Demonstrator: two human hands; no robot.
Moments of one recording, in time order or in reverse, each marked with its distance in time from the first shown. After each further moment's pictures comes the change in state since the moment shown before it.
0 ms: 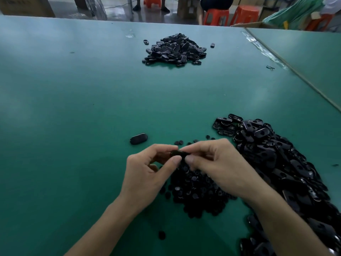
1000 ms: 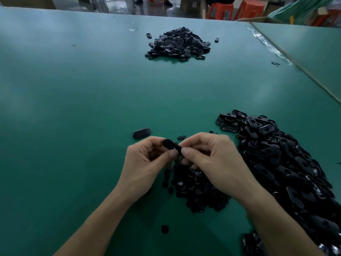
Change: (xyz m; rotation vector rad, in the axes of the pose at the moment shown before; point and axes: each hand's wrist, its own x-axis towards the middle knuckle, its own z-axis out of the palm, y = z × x) left_hand 0.005 -0.008 -0.008 -0.303 -0.071 -0.113; right_hand -0.003 -0.006 0.021 0.123 0.107 0.012
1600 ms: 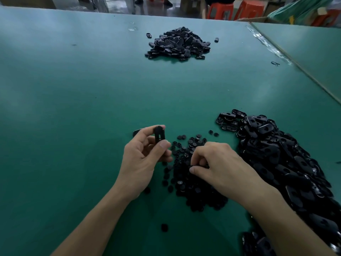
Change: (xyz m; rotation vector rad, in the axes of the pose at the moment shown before) left_hand 0.005 -0.006 -0.002 -0.109 0.058 -0.007; right_hand -0.002 0.007 -0.014 -0.786 -0.149 -0.022
